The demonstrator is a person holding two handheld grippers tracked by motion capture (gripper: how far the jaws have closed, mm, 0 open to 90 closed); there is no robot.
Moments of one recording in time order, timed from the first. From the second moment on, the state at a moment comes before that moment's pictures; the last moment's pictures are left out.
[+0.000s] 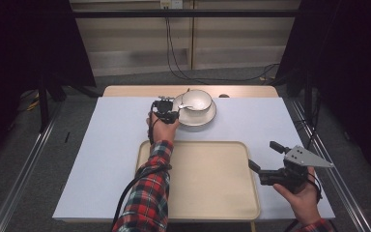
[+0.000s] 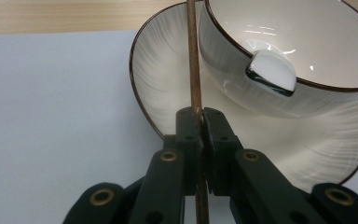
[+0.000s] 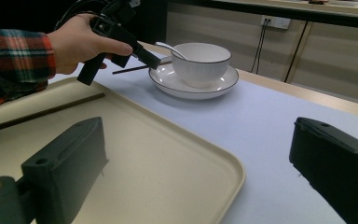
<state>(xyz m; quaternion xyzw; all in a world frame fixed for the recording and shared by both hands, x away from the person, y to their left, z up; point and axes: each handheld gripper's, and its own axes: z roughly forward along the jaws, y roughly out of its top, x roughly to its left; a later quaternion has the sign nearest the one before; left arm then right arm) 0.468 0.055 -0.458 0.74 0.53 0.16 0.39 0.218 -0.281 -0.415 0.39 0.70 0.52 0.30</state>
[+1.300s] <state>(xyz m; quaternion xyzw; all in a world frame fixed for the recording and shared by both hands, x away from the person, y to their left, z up) 0.369 0.142 -0.428 0.67 0.58 0.16 0.44 0.222 -0.273 -0.415 0.38 0.71 0.52 0.30</state>
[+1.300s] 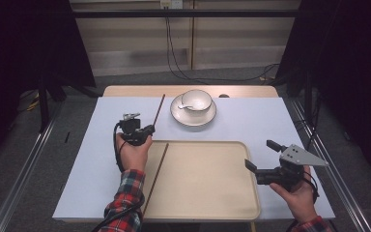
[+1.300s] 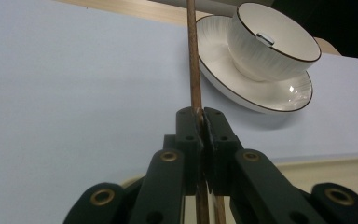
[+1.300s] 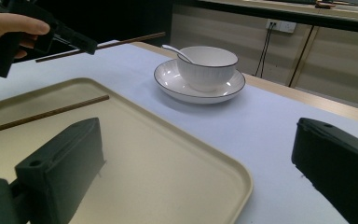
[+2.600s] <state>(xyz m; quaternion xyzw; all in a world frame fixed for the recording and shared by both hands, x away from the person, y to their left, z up) 0.276 0.188 -0.448 0.64 0.60 0.14 0.46 0.218 -0.276 -0.421 0.39 0.71 0.50 0.29</state>
